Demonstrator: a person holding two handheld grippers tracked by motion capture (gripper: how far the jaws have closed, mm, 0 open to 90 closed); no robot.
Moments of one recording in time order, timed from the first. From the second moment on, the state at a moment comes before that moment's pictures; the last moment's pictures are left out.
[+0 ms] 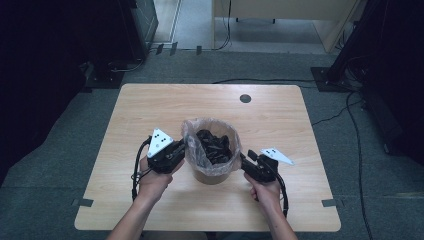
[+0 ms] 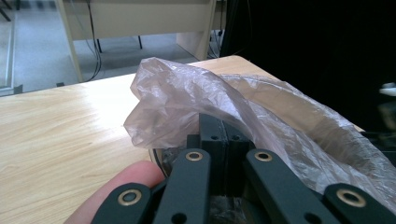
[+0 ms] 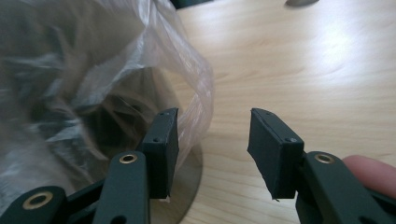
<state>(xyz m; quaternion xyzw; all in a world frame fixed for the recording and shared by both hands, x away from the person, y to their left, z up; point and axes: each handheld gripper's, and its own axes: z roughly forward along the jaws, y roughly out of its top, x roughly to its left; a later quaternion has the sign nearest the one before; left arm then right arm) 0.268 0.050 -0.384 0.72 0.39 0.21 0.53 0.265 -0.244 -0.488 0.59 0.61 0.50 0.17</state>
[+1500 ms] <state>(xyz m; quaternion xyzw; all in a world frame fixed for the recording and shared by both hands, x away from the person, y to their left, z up) 0.265 0.038 -0.373 0.71 0.37 0.20 0.56 0.261 -0.219 -0.379 0.46 0.59 0.59 0.28</state>
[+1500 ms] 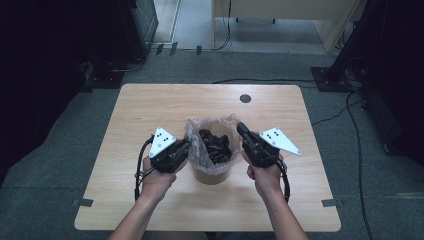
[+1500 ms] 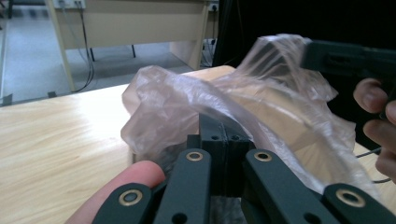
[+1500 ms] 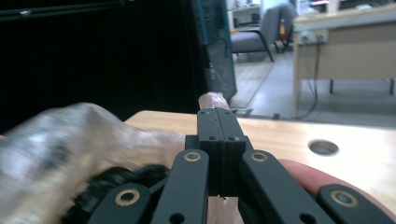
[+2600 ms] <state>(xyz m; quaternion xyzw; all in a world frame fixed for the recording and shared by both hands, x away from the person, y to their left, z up) 0.271 0.021 -0.365 0.72 0.37 0.19 0.56 0.219 -0.212 -0.387 0.48 0.62 0.59 0.20</state>
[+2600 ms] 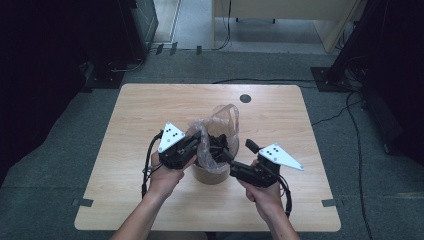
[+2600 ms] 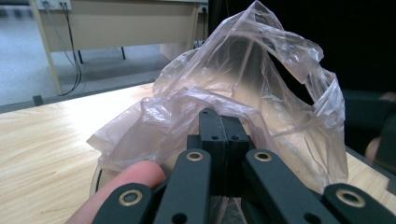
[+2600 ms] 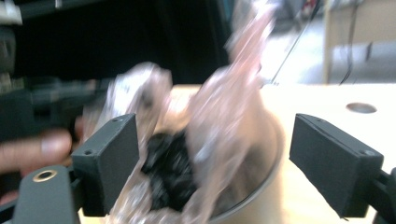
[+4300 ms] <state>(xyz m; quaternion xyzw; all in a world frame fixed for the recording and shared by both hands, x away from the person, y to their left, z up) 0.261 0.176 -0.502 0.69 0.57 0.24 0.37 0.231 -0.162 -0.349 0.41 0.62 0.59 0.33</state>
